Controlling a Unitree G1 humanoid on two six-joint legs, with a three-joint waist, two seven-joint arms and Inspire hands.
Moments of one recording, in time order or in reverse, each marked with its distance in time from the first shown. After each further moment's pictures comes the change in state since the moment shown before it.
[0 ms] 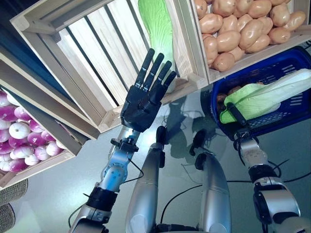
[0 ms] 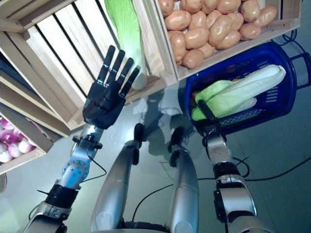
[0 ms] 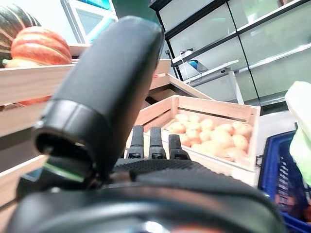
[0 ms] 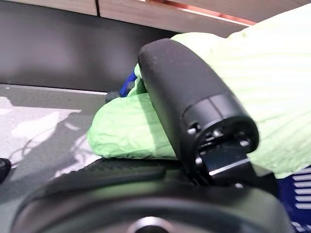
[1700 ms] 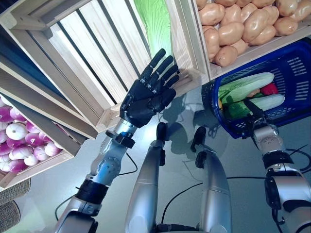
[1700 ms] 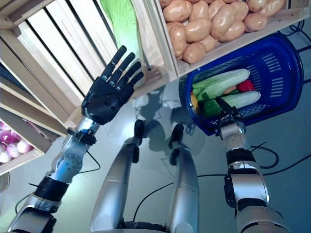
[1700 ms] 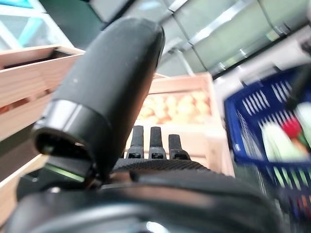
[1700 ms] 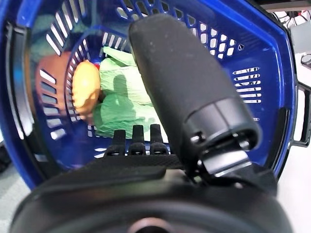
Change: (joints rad) left arm -0.042 0.211 -0.025 0.001 0.264 -0.043 0.117; right arm -0.091 -0.139 -0.011 0.030 -0.152 -0.026 -0.419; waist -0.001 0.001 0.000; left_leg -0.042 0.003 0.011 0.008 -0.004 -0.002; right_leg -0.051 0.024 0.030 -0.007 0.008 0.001
